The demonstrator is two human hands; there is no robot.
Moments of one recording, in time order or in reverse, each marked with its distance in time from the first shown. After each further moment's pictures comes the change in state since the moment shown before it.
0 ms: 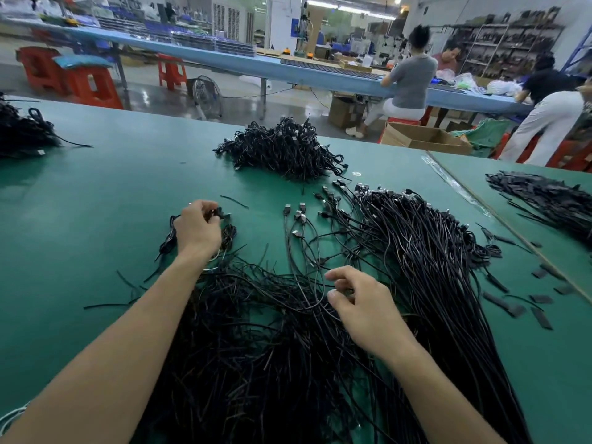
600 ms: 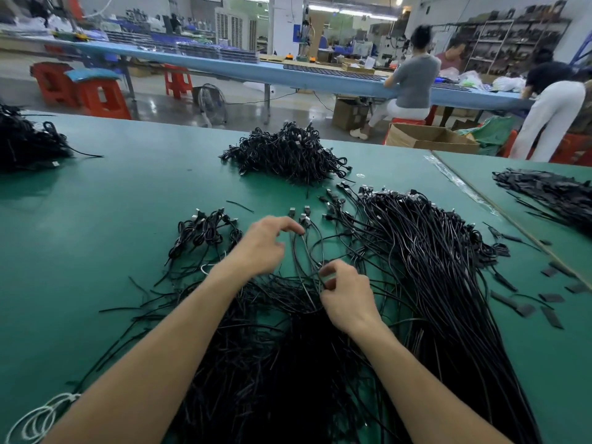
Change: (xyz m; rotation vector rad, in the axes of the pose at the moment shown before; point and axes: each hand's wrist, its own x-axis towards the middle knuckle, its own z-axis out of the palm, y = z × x) left_hand -0.057 0.063 0.013 0.200 -0.631 0.381; right_hand 0.029 -0.015 0.025 -0.015 0.008 0.188
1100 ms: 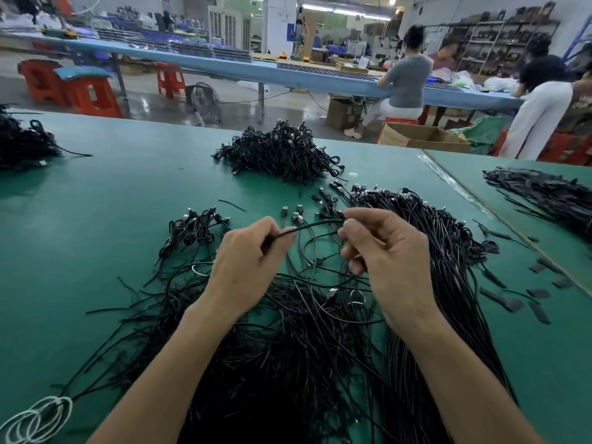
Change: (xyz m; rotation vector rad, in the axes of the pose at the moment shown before) left_hand -0.058 0.021 0.002 -0.143 0.450 0.331; right_hand -0.034 -0.024 -0.069 0.838 0.216 -0.452
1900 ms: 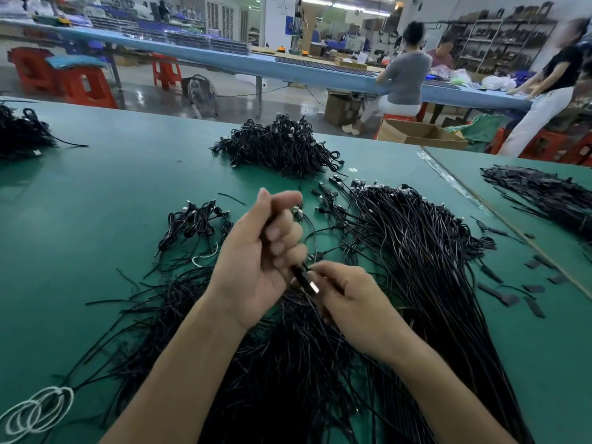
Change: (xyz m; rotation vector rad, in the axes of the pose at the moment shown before) left_hand -0.003 0.059 -0.014 -1.539 -0.091 -0.521; right_hand -0.034 0.020 0.012 -0.430 -0.464 0.182
